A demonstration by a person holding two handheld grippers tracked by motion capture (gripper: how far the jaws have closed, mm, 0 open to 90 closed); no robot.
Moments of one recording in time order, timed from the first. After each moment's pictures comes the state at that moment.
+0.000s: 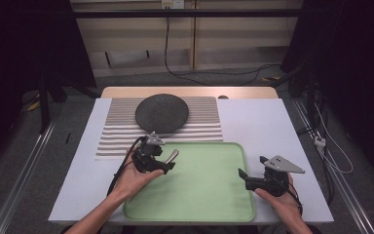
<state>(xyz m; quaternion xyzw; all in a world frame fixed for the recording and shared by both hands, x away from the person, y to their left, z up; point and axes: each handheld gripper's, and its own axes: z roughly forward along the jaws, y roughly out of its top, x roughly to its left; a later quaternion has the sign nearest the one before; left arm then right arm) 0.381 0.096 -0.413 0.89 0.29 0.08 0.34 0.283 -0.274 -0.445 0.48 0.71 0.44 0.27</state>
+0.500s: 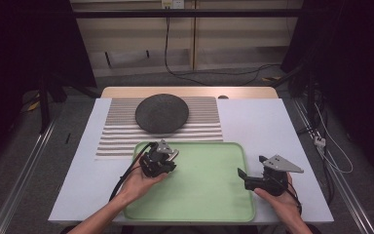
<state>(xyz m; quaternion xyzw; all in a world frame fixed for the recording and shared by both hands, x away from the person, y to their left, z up) 0.377 0.080 -0.430 0.91 0.26 0.07 0.31 0.284 -0.272 -0.445 0.47 0.72 0.44 0.27</state>
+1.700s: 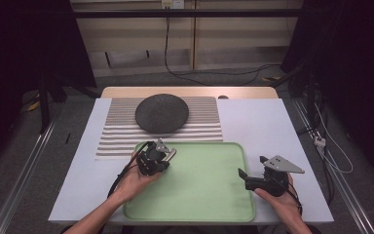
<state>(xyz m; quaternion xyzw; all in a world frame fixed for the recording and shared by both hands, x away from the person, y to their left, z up) 0.383 0.089 -0.431 0.92 0.28 0.09 0.27 0.282 -0.273 -0.445 0.48 0.71 0.43 0.27</state>
